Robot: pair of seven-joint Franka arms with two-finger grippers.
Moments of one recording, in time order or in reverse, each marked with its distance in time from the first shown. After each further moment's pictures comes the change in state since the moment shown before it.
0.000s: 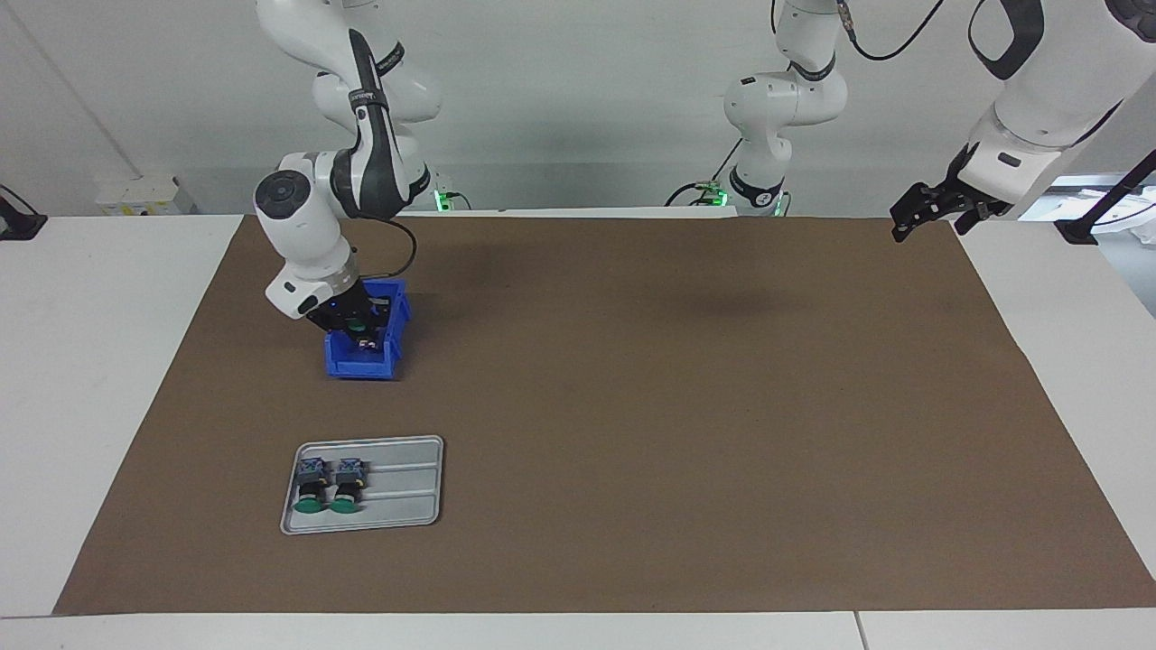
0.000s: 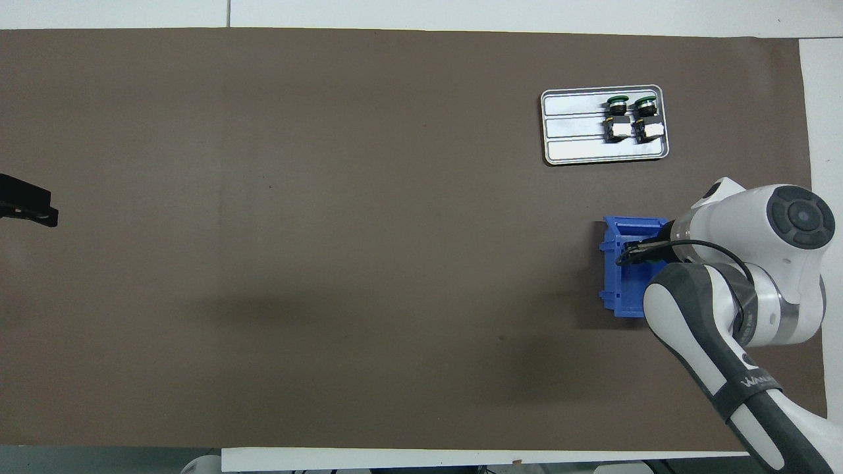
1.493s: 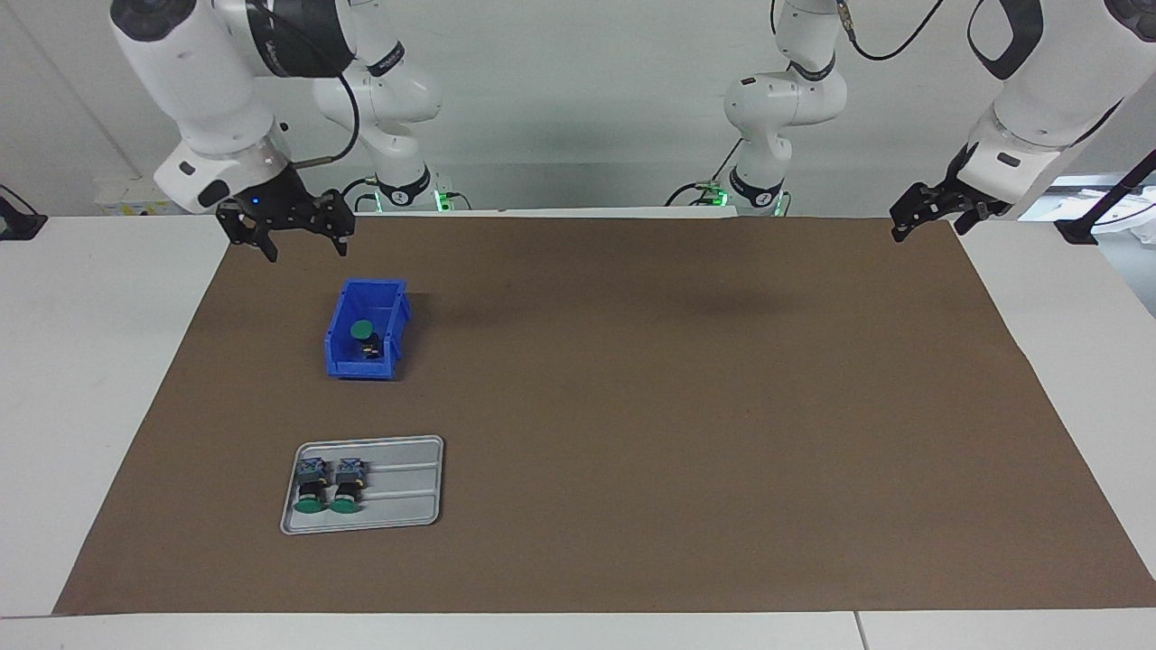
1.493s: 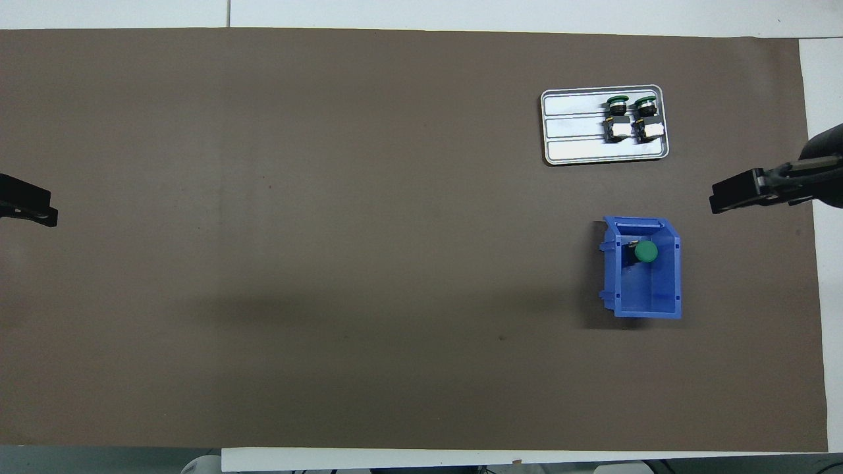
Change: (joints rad) left arm 0.011 0.000 -0.007 0.000 0.000 0.000 -0.001; right arm -0.013 0.028 0.002 0.797 0.000 -0.810 0.000
